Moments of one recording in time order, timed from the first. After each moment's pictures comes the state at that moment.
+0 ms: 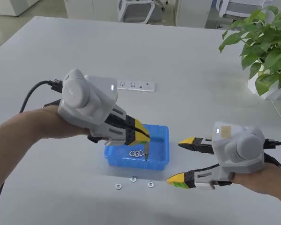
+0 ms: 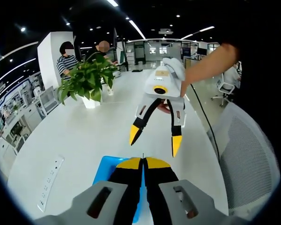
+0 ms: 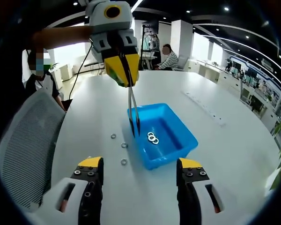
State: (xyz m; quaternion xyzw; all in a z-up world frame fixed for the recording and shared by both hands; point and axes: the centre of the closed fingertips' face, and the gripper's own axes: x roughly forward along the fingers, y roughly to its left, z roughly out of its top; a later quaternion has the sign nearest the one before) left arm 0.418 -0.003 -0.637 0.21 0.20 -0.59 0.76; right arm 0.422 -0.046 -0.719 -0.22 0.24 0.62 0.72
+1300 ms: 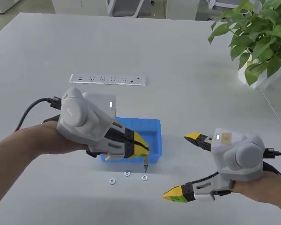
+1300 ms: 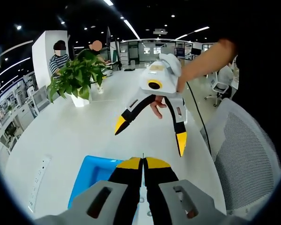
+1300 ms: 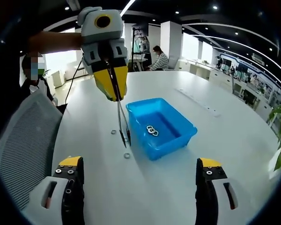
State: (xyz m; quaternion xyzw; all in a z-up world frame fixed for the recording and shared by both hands) left arm 0.396 -0.024 -0.665 0.20 0.20 -0.61 0.74; right arm 0.411 -0.060 -0.731 -0.20 0.24 0.59 0.75
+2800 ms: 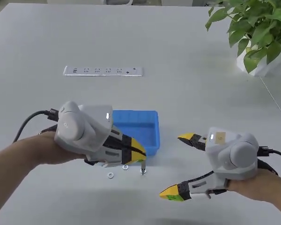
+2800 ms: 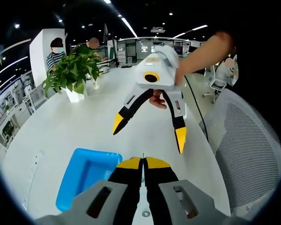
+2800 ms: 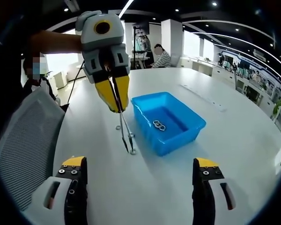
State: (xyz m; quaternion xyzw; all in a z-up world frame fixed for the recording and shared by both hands) left arm 0.387 -0.025 -0.699 0.21 0.21 -0.62 0.73; right arm 0.400 -0.056 -0.749 -0.19 0.25 0.60 0.74
